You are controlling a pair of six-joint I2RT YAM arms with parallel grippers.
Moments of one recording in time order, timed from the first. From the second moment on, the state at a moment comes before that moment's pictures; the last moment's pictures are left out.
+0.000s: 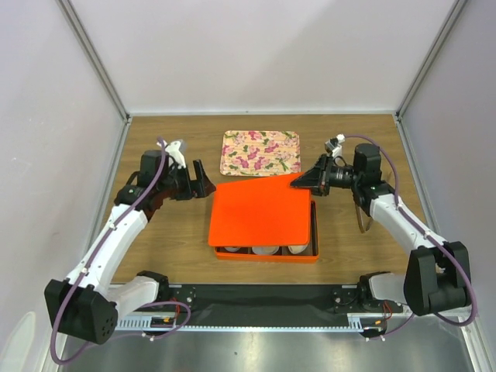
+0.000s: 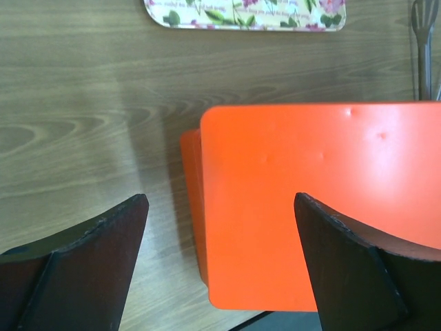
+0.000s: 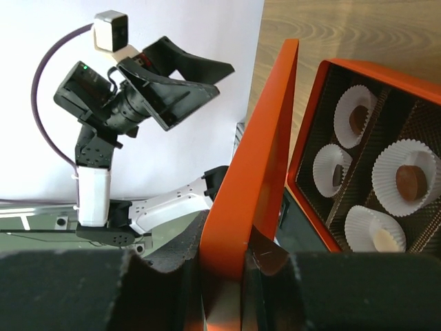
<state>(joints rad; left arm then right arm) -0.24 1.07 0.94 -0.56 0.26 -0.36 0.19 1.26 0.80 0.10 -1.08 1.03</state>
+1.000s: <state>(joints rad) -0.24 1.18 0.77 -0.42 0.35 -0.46 0.12 1.50 0.84 -0.02 -1.10 0.87</state>
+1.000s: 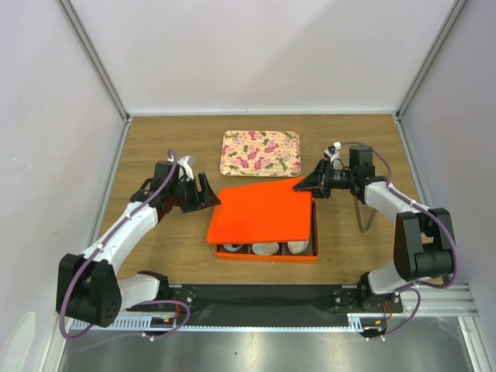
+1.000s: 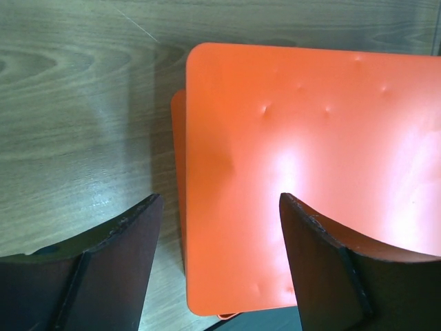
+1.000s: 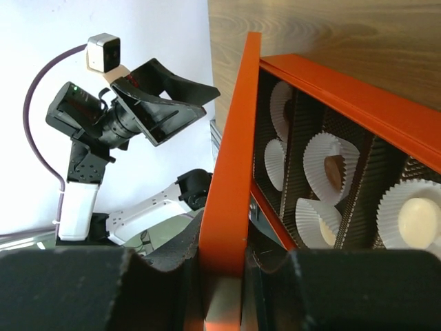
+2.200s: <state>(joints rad) -0.24 1.13 0.65 -0.36 0.48 -0.52 0.08 1.55 0.88 -0.21 -1.14 0.67</state>
